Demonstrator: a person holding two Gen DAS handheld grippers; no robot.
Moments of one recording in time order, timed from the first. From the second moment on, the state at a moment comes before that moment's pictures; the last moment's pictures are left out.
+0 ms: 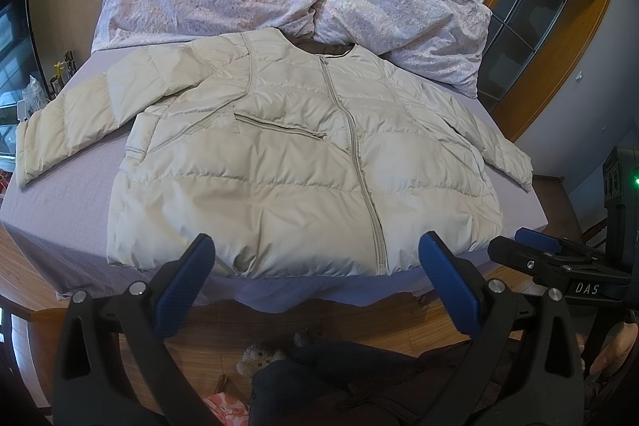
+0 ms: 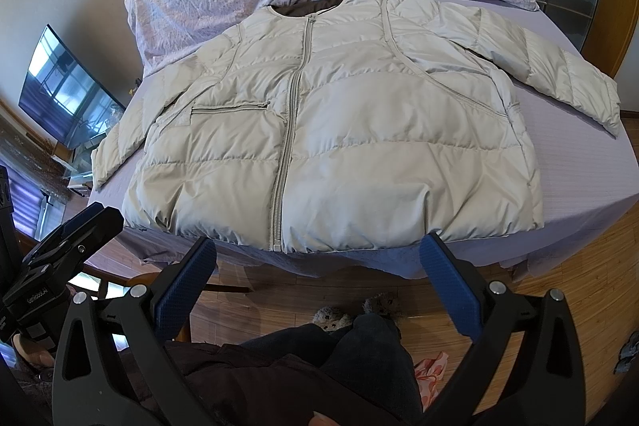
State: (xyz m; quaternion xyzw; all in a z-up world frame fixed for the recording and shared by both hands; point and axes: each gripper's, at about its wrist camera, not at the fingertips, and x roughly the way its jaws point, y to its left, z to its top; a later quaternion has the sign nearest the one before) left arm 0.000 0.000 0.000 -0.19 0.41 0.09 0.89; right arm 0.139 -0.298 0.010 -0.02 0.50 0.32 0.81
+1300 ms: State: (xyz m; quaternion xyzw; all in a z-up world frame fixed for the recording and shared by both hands) left arm 0.006 0.002 -0.003 -0.18 0.42 0.09 0.89; right arm 0.156 -0.296 0.006 -0.02 0.50 0.31 0.81
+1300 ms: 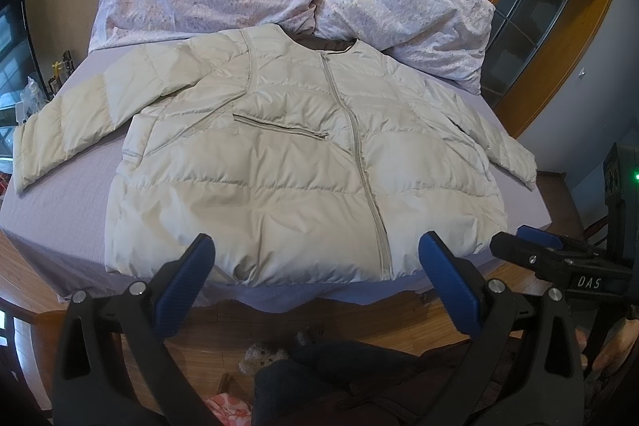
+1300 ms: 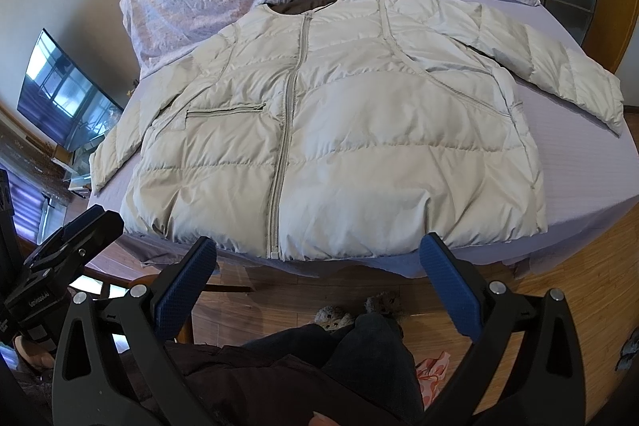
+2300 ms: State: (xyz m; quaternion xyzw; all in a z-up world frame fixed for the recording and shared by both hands) left arm 0.129 0.037 -0.026 -0.20 0.46 0.16 0.85; right arm 0.416 -0.507 -0.072 0.29 0.53 0.00 0.80
